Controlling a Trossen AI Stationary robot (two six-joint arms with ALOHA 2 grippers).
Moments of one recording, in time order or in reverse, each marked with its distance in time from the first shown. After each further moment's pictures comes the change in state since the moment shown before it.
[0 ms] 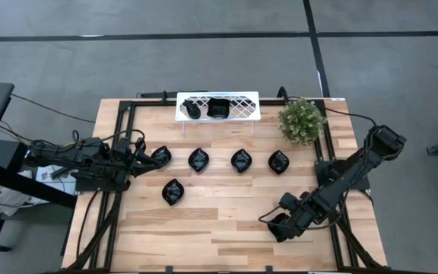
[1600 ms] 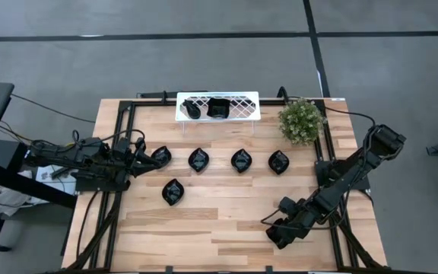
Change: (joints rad) left arm 0.000 0.000 0.000 0.000 0.000 0.001; right arm 0.043 -0.001 -0.085 0.268 0.022 0.060
